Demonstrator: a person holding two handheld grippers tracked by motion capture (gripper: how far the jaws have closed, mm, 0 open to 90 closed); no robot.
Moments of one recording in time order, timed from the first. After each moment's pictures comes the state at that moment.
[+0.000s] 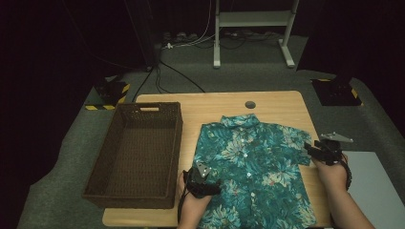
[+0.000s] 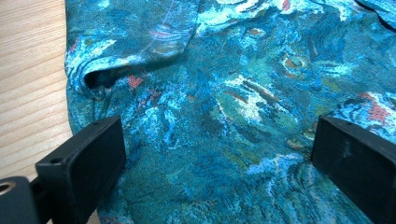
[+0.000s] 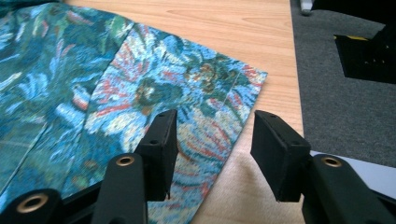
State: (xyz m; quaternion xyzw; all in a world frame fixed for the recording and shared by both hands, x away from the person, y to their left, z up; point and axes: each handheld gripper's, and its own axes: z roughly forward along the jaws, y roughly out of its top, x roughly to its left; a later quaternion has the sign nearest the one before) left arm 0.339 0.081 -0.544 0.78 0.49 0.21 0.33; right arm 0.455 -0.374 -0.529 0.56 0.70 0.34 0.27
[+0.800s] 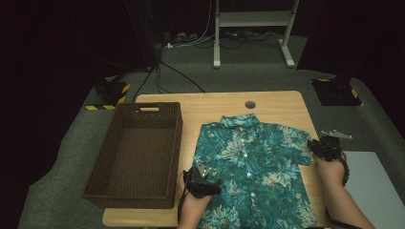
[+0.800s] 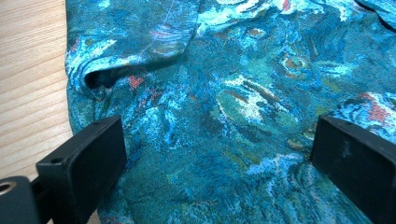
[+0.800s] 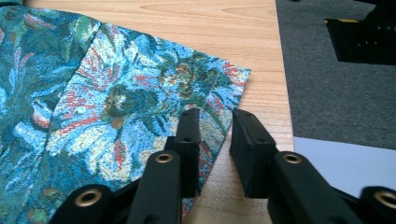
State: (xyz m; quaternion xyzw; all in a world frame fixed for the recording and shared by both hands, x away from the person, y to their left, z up) left arm 0.339 0.081 -0.544 0.78 0.49 0.21 0.33; right arm 0.470 -0.379 -0.536 0.60 0.68 0.33 0.26
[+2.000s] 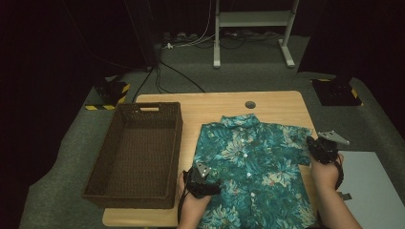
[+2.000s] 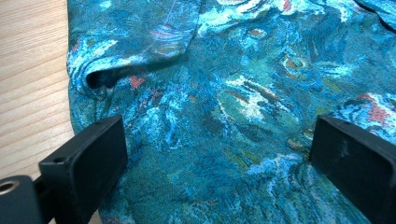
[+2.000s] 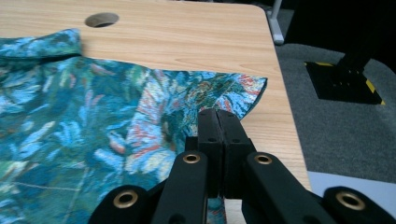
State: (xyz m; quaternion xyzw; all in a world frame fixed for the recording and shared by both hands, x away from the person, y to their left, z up) left arm 0.339 0.081 -0.544 0.78 0.50 0.21 0.33; right arm 0.441 -0.342 -0.506 0.57 0.66 0.36 0.33
